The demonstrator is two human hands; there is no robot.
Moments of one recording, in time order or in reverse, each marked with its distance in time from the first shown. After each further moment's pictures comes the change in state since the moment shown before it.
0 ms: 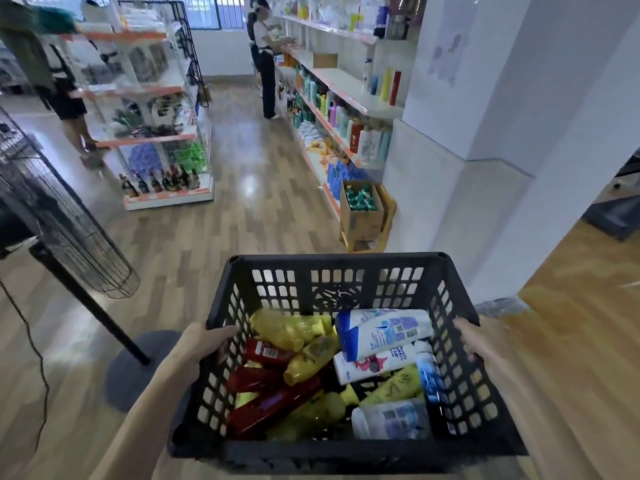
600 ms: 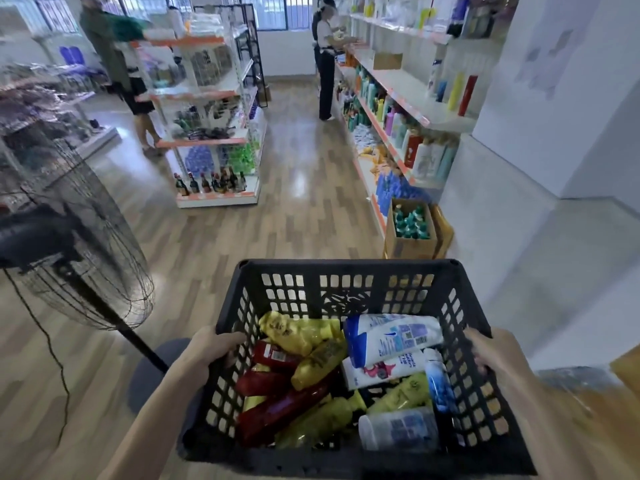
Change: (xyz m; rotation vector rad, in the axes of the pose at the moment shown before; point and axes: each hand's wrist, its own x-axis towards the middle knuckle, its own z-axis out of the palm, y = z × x) left_hand 0.140 0.116 0.023 -0.043 0.124 -0.099; right_hand 0.218 -0.116 0.079 -0.098 -0.113 -0.068
